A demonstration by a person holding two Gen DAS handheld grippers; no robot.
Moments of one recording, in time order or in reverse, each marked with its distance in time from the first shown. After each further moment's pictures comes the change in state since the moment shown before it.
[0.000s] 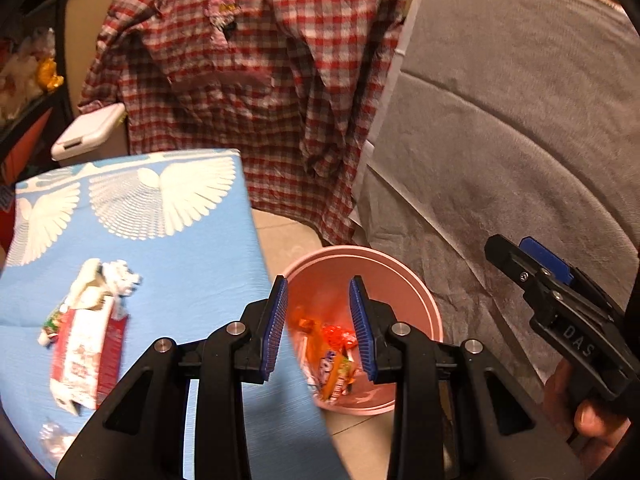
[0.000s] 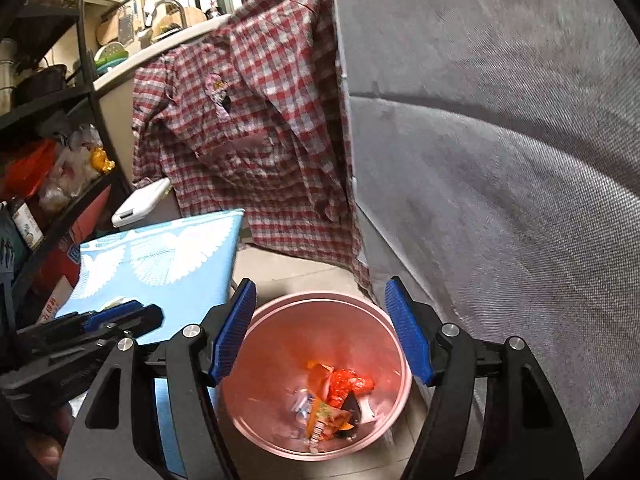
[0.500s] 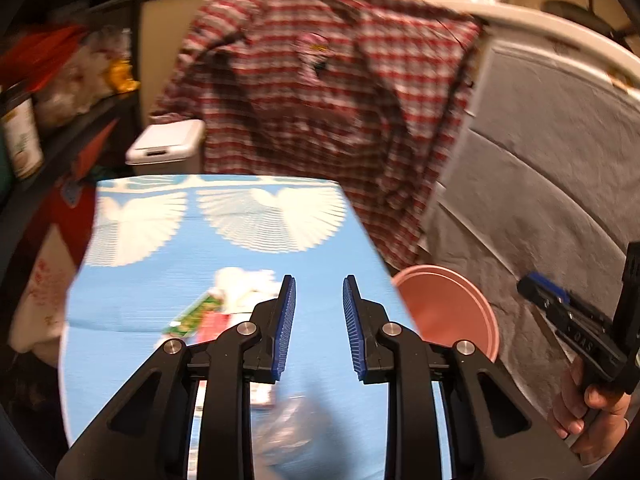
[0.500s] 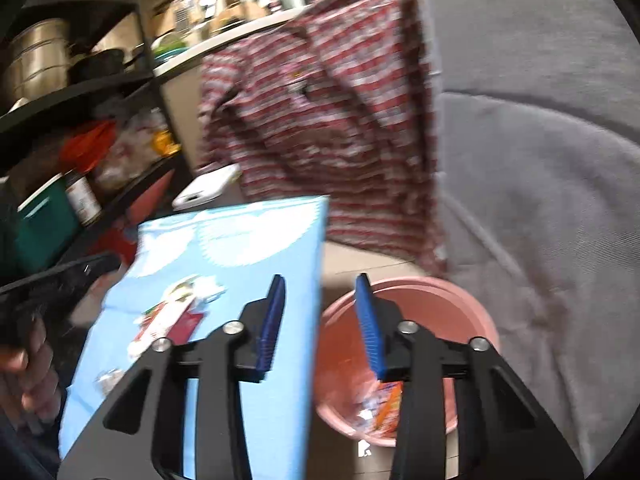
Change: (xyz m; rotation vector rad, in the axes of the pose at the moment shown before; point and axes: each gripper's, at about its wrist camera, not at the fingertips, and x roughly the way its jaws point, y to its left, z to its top) left arm -0.091 0.146 -0.009 -0.068 -0.103 0.099; right arm -0.007 0.084 -0.028 -0.082 0.037 0.228
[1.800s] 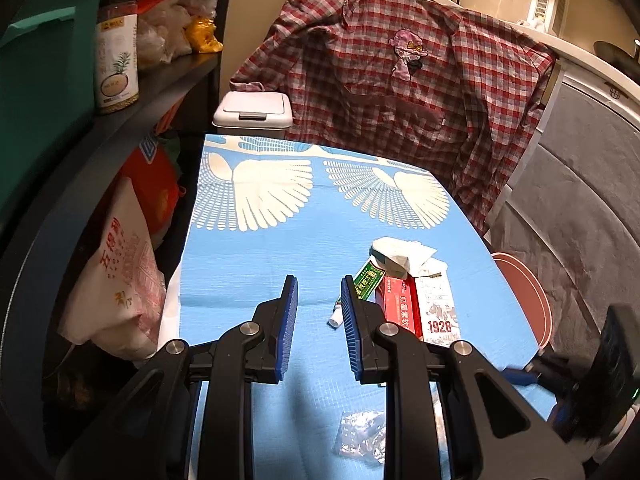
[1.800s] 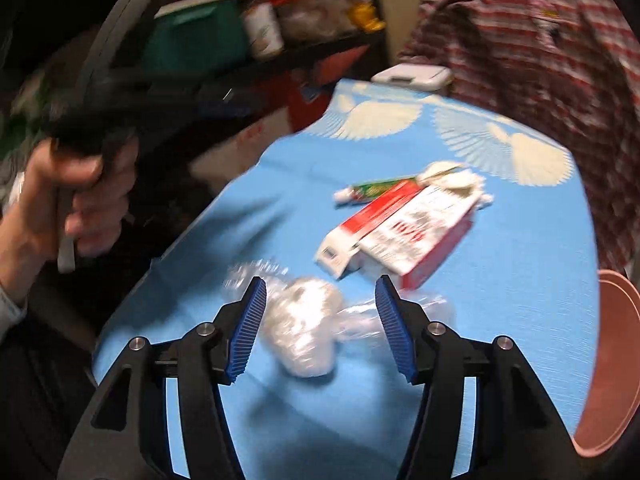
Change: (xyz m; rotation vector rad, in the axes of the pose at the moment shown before) left arm -0.014 0.171 -0.027 -0.080 0.049 0.045; right arm 0.080 0.211 -0.099 -0.426 0.352 0.425
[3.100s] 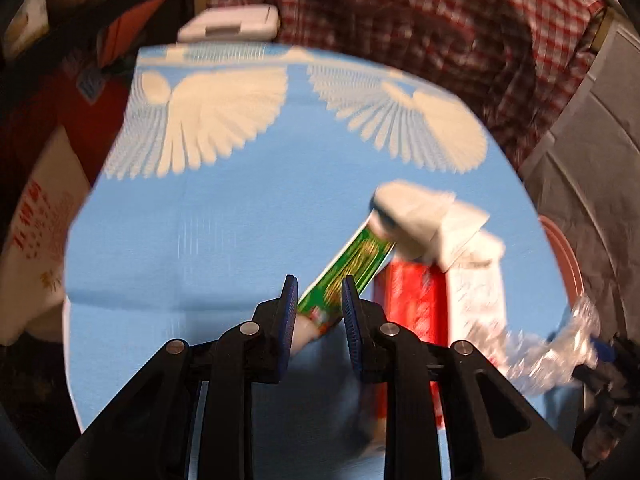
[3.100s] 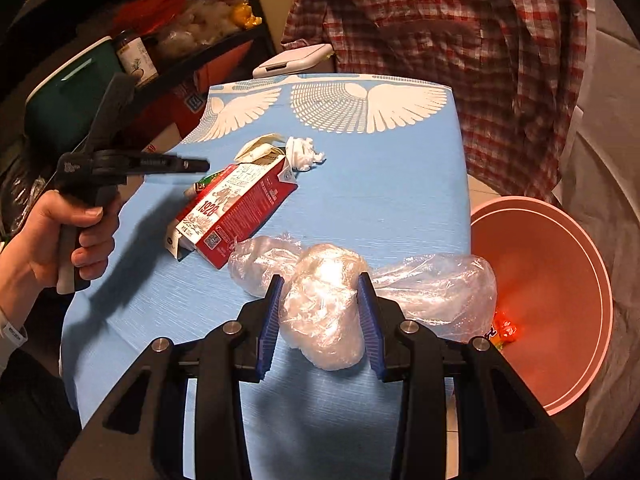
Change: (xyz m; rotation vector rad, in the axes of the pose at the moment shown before) left arm 0.136 -0.034 -0.009 -0.016 0.293 0.031; right arm -0.052 -0.129 -0.031 0.284 -0.011 -0.200
